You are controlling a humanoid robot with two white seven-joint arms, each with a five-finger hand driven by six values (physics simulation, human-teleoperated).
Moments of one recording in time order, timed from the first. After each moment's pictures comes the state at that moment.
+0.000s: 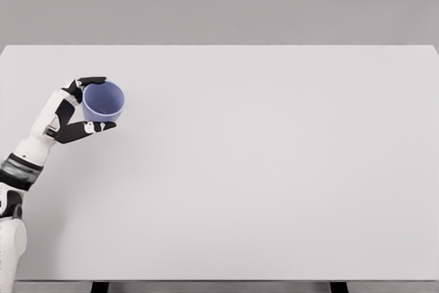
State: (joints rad) left arm -0.15 0.28 0.13 -1.26 0.25 -0.52 -0.61; right arm 0.00 0.00 -0.19 0.05 -0.05 -0.07 0.10
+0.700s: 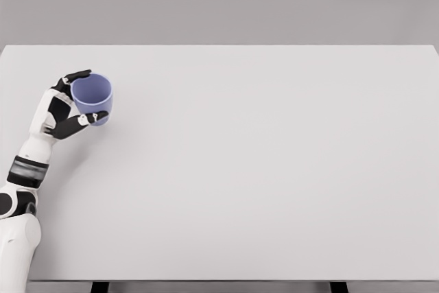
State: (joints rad) left arm -0.23 0.23 0.14 -1.03 0.38 -0.61 -0.60; right arm 0.00 0.00 -0.19 0.05 -0.05 -0.07 0.10
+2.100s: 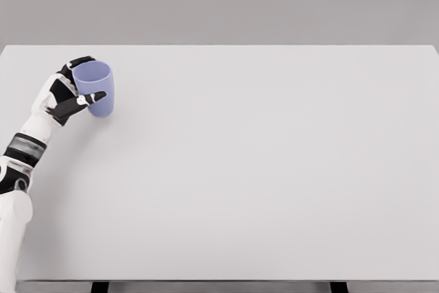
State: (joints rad) left arm -0.33 0.27 0.12 -1.04 0.48 -0.19 -0.60; right arm 0.00 0.00 -0.19 0.05 -0.05 -0.07 0.10
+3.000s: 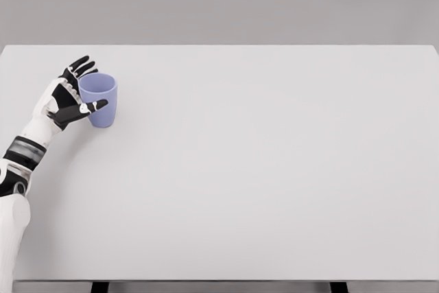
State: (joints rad) left arm -0.31 0.29 0.11 -1.05 0.46 -0.19 -0.60; right arm 0.00 0.00 -0.19 0.05 -0.05 -0.07 0.10
